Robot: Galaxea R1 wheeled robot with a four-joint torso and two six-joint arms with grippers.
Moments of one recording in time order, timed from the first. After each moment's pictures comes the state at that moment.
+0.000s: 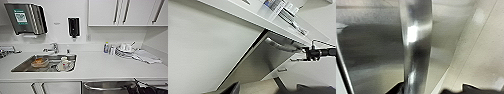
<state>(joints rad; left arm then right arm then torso) 0.95 1.61 -1.11 0.89 -0.36 -0.92 -0.61 2.23 -1.68 0.02 -0.31 1.51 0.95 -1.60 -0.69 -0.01</state>
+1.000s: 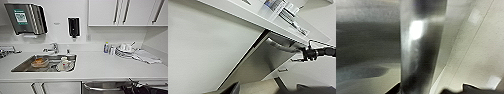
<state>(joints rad) 0.95 1.61 -1.11 0.89 -0.36 -0.92 -0.62 2.32 -1.76 -0.01 -0.35 1.55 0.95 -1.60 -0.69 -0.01</state>
